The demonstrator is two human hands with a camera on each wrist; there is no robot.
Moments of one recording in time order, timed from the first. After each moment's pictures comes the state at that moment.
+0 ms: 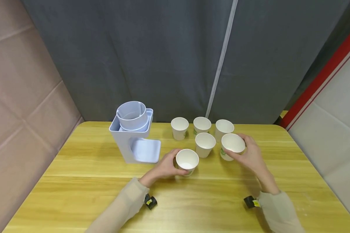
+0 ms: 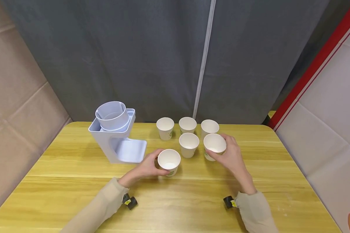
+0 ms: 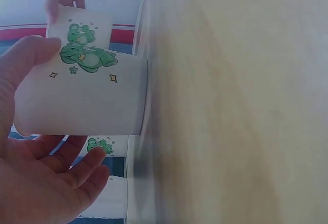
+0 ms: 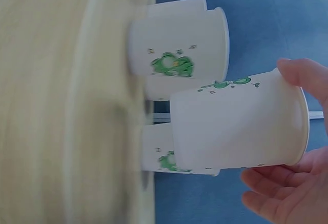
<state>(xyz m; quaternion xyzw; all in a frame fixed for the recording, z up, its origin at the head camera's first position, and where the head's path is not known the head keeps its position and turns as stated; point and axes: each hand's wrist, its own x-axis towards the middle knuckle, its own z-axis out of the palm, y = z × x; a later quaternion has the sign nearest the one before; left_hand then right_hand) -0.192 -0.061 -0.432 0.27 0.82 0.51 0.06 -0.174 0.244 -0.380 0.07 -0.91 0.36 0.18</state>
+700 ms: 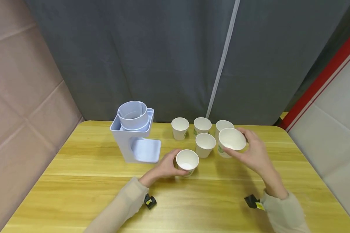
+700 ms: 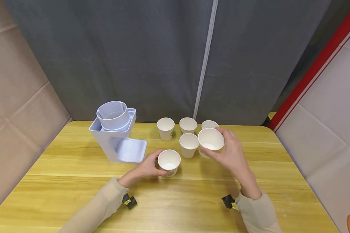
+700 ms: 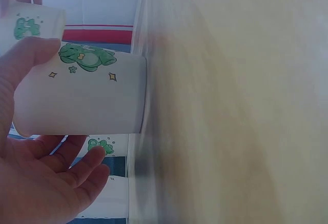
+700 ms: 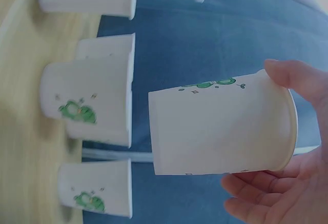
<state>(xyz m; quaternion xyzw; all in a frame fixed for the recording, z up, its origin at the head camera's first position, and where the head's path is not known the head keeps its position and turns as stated) -0.192 -0.062 -0.432 0.28 0.82 0.50 0.06 -0.153 0.223 -0.327 0.12 -0.91 0.34 0.22</state>
